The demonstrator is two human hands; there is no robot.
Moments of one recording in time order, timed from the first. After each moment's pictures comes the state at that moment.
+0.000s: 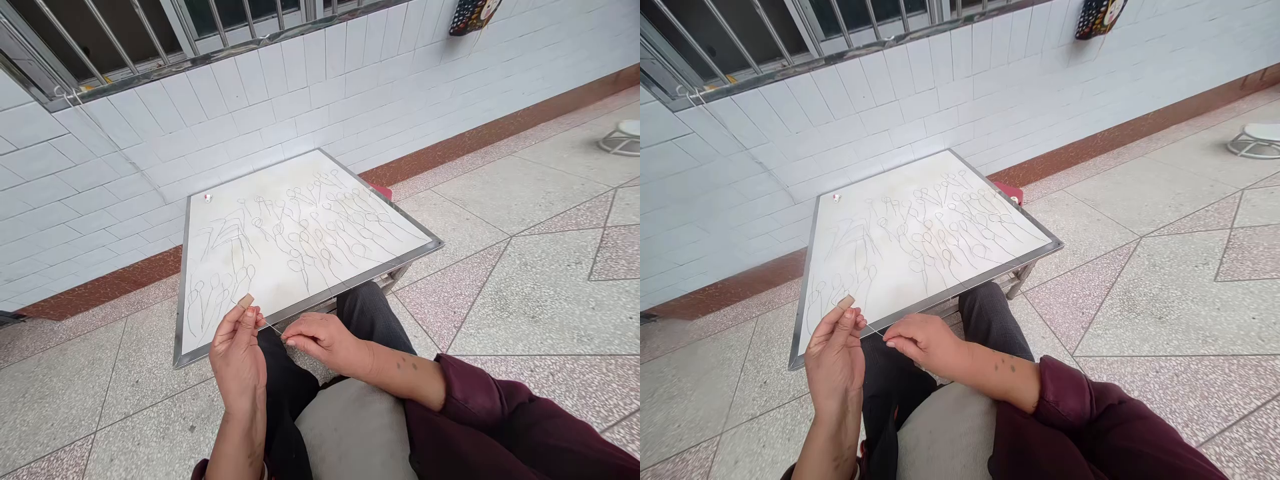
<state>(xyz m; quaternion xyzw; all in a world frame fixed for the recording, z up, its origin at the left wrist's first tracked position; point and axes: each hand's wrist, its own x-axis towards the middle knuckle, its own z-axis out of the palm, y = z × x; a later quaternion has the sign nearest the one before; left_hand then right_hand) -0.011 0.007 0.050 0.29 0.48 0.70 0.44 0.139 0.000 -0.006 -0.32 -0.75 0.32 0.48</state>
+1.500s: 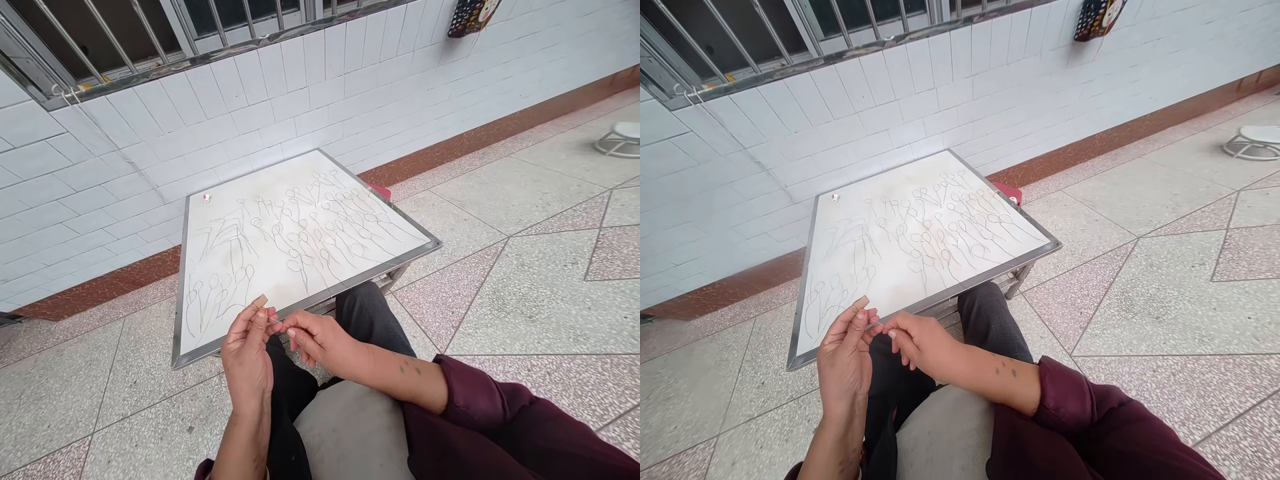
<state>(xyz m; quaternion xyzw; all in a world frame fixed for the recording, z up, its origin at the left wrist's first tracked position) -0.006 0.000 0.047 0.31 0.51 0.63 0.49 0.135 -0.007 0.008 -0.39 -0.66 0.52 0.39</state>
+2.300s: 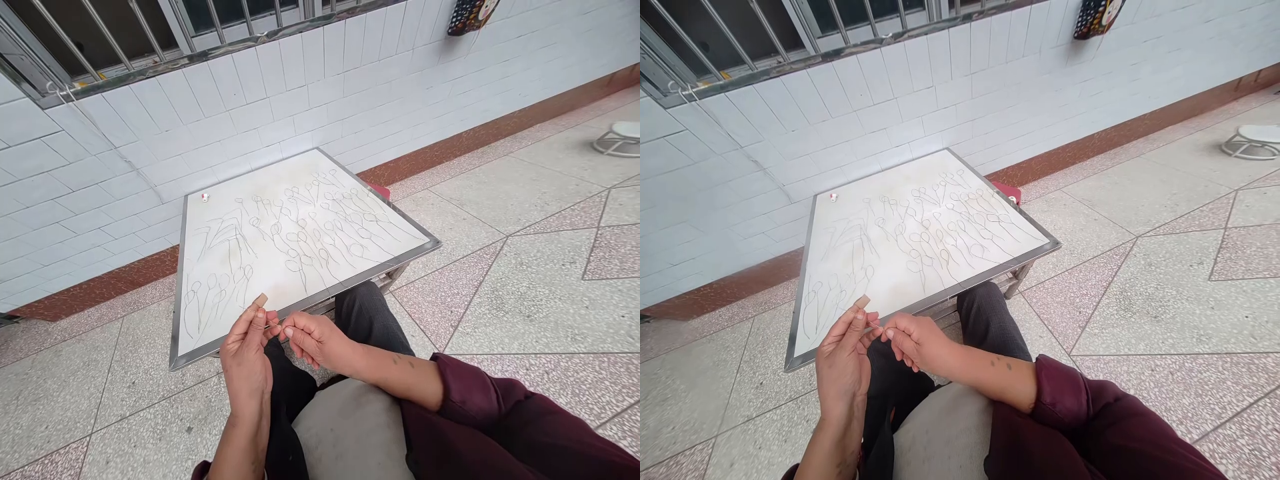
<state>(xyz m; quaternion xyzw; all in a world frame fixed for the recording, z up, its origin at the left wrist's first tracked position) -0.005 -0.001 0.046 0.32 0.53 0.62 0.48 0.132 0.000 -0.002 -0.34 -0.57 0.64 0.39</state>
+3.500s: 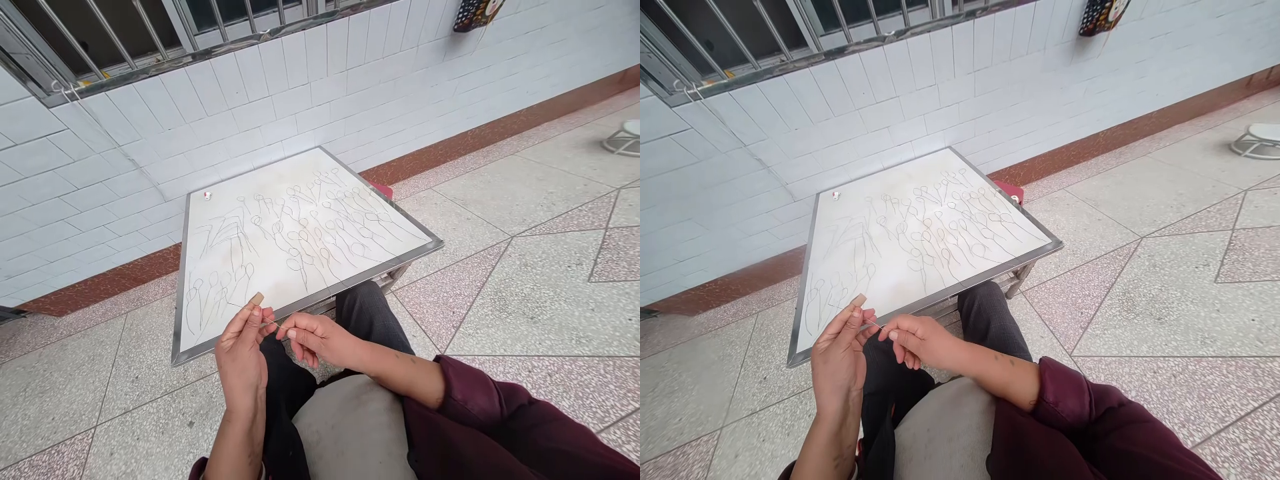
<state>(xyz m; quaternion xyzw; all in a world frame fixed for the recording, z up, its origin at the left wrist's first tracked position) -0.008 0.000 0.049 0.31 0.54 0.62 0.47 0.140 0.003 -0.008 -0.29 -0.56 0.69 0.36</state>
